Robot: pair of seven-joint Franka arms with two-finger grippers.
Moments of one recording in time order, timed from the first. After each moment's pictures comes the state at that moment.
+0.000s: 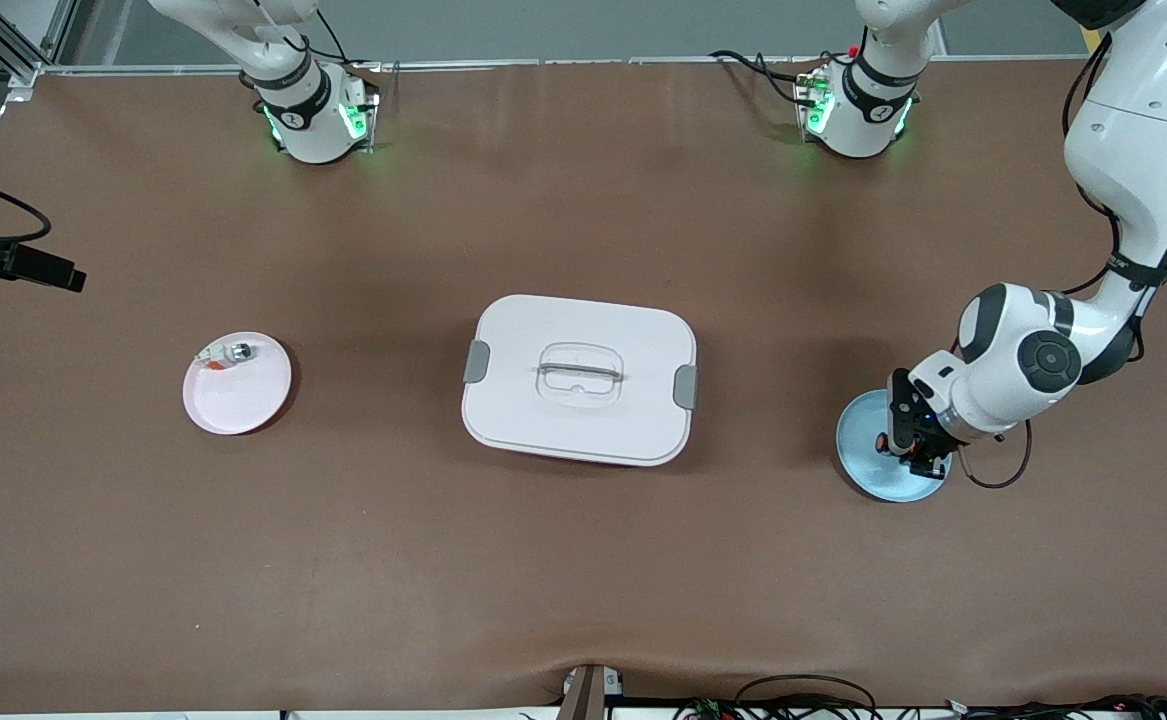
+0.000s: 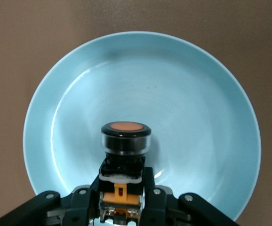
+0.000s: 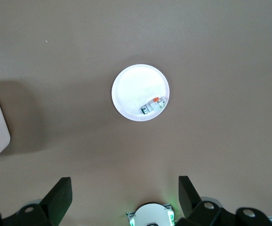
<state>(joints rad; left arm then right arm) 0.43 0.66 -0.46 -1.91 0.46 2.57 1.43 -0.05 0.21 0.01 -1.23 -0.02 1.25 0.17</state>
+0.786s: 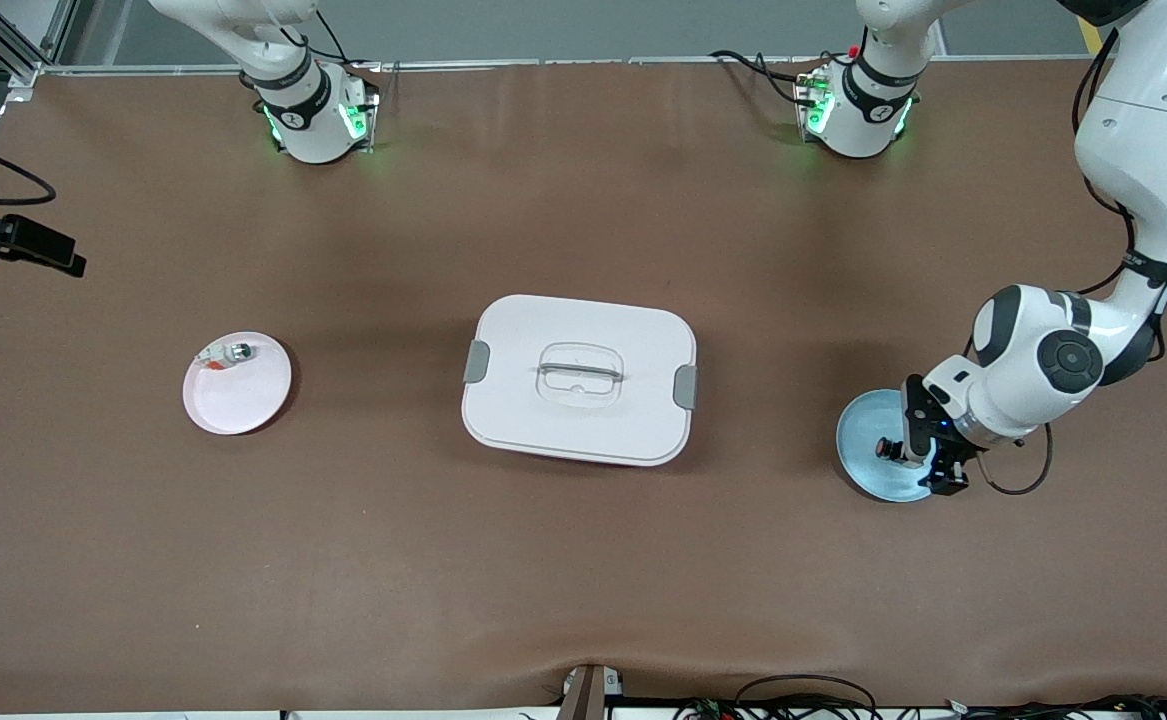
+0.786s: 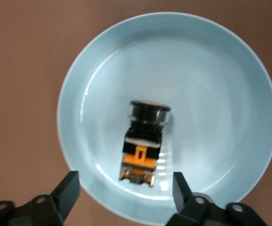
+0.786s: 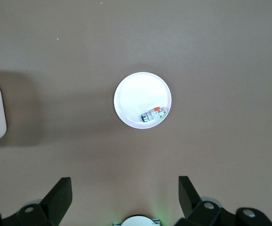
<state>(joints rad) 0.45 0.64 -0.46 -1.87 0.46 2.56 1.43 -0.06 0.08 0.01 -1.42 -0.02 1.38 0.01</state>
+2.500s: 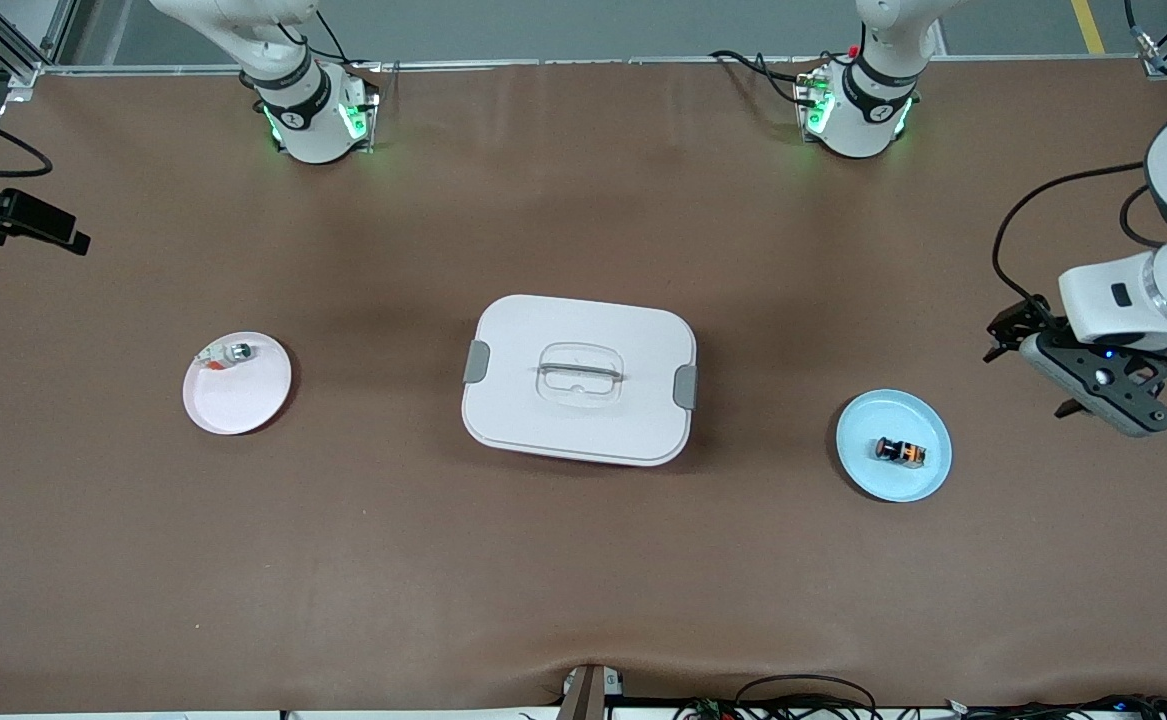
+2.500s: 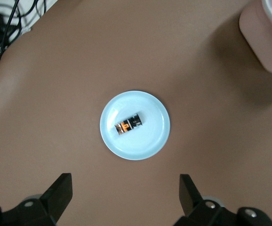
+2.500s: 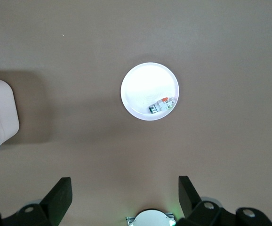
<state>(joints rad) 0.44 0.20 -0.55 -1.58 0.08 1.81 0.57 -0.09 -0.01 0.01 -1.54 0.04 1.40 0.08</state>
